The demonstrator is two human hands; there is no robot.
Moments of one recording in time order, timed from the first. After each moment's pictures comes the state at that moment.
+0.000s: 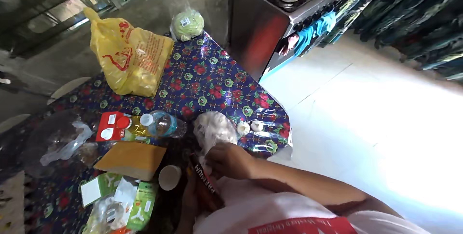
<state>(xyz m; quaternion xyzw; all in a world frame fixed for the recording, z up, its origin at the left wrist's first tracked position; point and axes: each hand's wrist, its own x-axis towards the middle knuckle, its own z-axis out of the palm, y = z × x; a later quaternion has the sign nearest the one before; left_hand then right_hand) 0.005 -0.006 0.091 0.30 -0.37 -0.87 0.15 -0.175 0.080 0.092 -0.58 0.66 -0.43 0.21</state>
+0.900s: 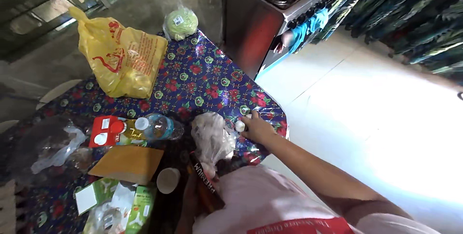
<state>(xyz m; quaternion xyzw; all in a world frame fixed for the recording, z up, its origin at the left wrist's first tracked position) 0.004 -0.020 0.074 0.25 -0.34 -0.90 0.08 -0.278 0.108 0.042 -0.27 0.88 -0.05 0.38</state>
